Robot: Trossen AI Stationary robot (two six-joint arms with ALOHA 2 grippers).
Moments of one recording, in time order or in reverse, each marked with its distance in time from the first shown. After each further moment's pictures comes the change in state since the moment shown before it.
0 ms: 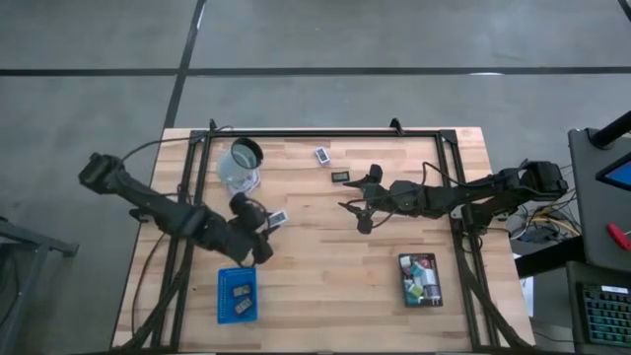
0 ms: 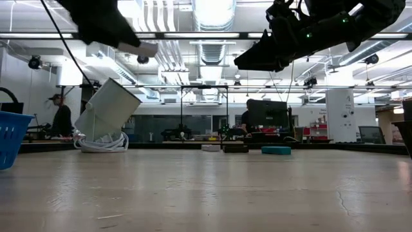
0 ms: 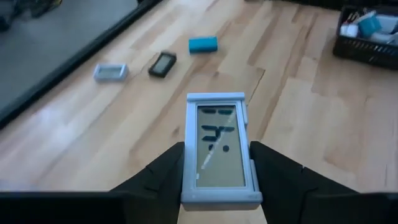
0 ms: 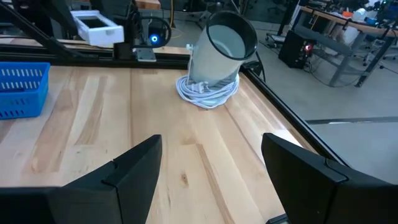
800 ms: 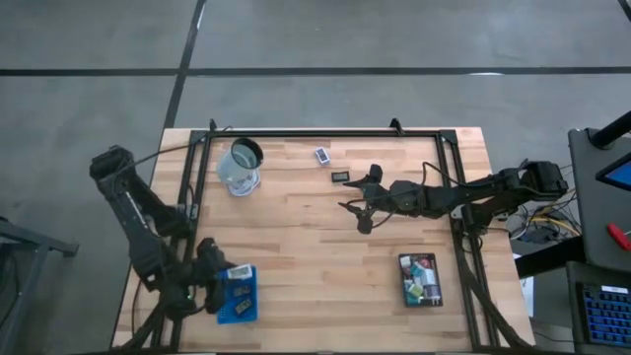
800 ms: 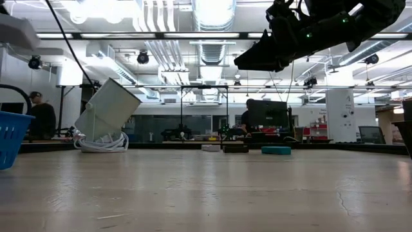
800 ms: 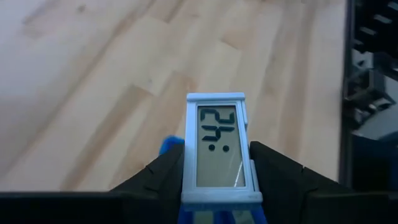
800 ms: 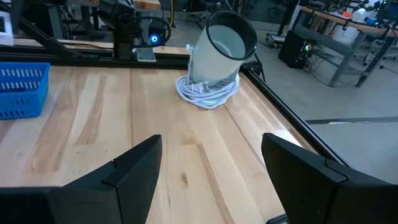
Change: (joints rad) left arm -0.579 0.014 -0.002 -0.289 0.042 -0.696; right arm 0.000 0.000 0.000 0.000 0.000 0.000
